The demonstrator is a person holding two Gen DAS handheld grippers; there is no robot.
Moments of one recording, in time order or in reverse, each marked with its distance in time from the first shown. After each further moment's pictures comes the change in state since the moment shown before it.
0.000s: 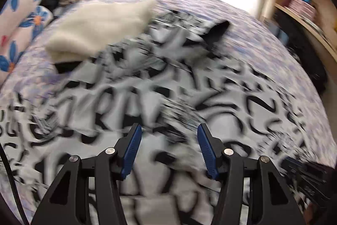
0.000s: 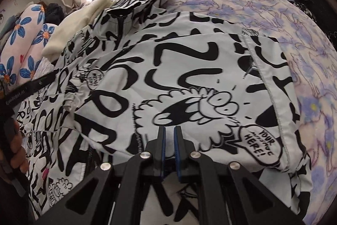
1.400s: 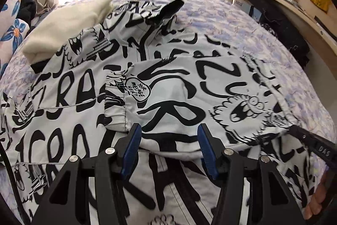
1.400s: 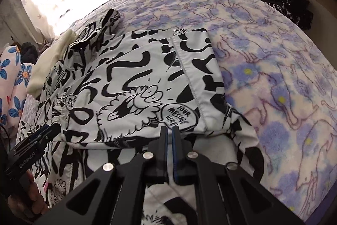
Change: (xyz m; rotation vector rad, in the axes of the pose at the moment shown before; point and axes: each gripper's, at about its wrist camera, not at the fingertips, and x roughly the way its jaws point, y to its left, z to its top) left arm -0.022 -0.067 -0.047 0.124 0.031 -0.057; right arm -0.066 -0.063 -0.047 0.255 -0.107 -0.136
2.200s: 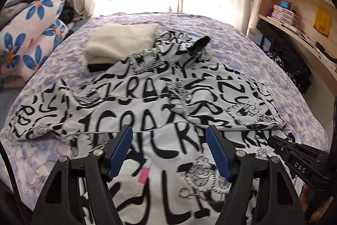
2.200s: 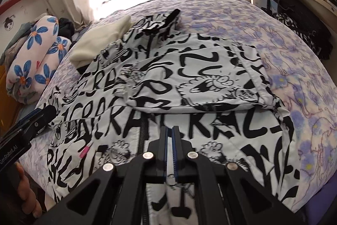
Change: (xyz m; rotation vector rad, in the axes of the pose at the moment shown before) left arm -0.163 0.074 -0.062 -0.108 -0.169 0.107; right arm -0.074 0.122 -0.065 -0.220 -0.044 0.115
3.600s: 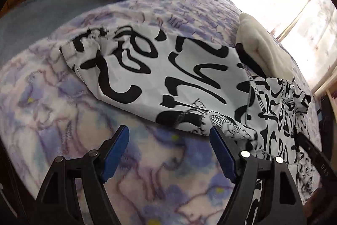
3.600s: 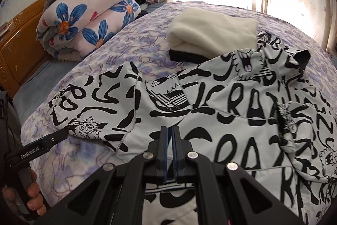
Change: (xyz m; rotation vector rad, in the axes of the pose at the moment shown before) left arm 0.057 0.396 -0.074 -0.613 0.122 0.147; right arm 0.139 0.319 0.021 -0.379 0.025 0.177
